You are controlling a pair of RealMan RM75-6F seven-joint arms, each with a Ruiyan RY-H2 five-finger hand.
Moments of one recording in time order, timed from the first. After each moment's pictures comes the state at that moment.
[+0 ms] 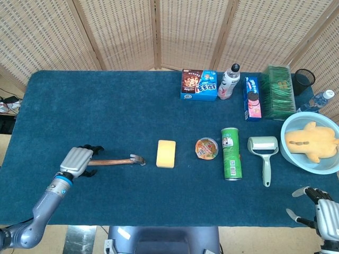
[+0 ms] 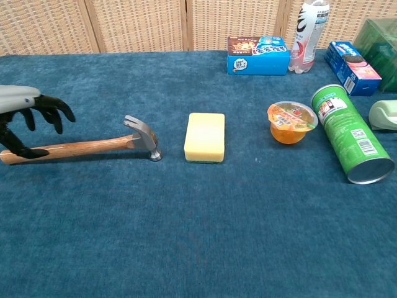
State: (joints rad) left arm -0.55 -1.29 -0.13 -1.72 1.01 0.90 0.45; right arm -0.09 -1.21 0.00 -1.51 -1.55 1.61 0.27
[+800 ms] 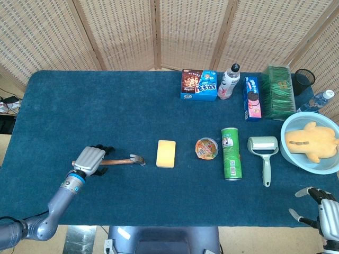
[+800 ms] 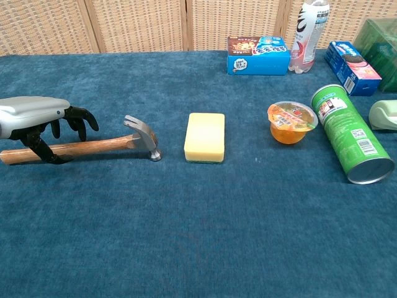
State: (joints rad) left arm -0.63 -1.41 -0.08 -1.61 1.01 0.92 0.46; right arm -0.09 -1.20 0.01 -1.51 -1.53 1.59 0.26
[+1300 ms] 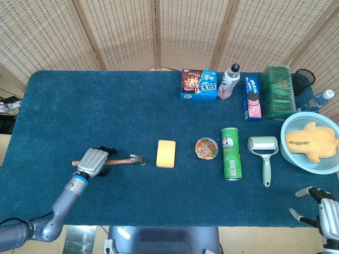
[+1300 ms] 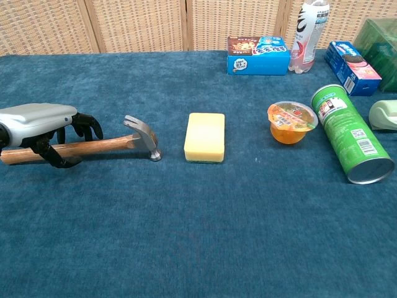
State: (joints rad) left arm -0.63 -1.48 -0.07 -1.56 1.02 0.95 0.45; right arm -0.09 -1.20 0.02 -1.52 -1.51 1.57 0.26
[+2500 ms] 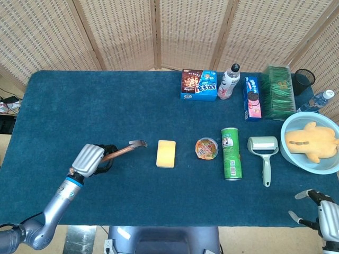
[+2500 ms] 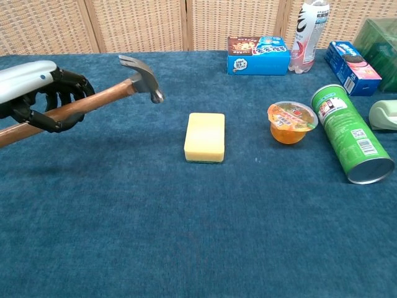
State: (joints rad) left arm -0.55 -1.43 -0.05 -1.54 1.40 1.16 0.02; right arm -0.10 -1.20 0.01 -1.54 -1.49 1.55 0.26
